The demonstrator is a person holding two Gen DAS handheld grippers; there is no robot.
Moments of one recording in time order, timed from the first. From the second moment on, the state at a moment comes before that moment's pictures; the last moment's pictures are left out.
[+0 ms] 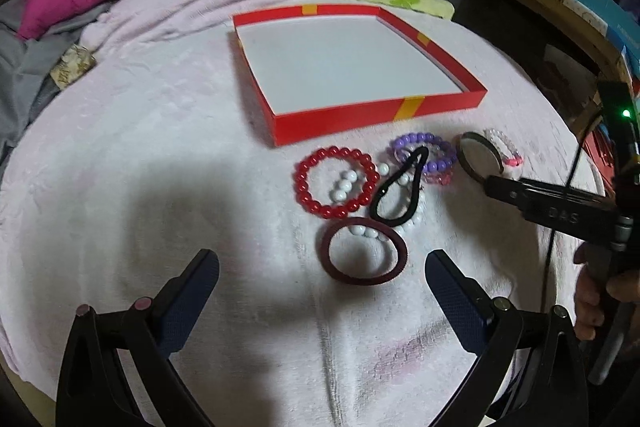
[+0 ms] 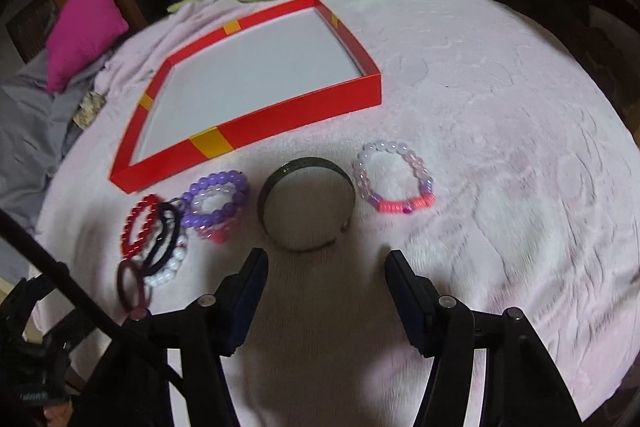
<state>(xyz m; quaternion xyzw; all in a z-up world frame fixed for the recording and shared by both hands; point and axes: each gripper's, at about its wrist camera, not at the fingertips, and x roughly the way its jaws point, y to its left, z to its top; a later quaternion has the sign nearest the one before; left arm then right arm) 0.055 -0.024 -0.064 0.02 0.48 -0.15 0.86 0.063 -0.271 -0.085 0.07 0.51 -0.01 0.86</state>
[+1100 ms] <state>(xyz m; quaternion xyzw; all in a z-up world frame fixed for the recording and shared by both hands) 0.059 -0.004 -0.054 -0.01 0.44 -0.19 0.88 0.052 -0.305 -0.064 0.22 0.45 0.08 0.86</state>
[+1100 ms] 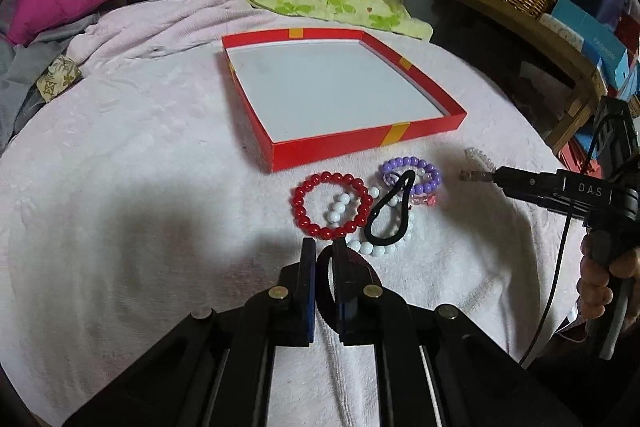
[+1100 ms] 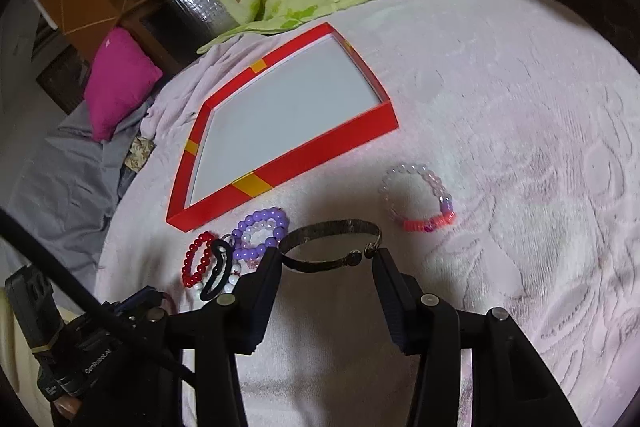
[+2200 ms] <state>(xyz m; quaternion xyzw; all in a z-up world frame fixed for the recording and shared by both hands) 0.130 -0.028 -0.019 -0.01 0.40 -0.16 0.90 0.060 -0.309 -0.048 0.21 0.43 0.07 0.88</state>
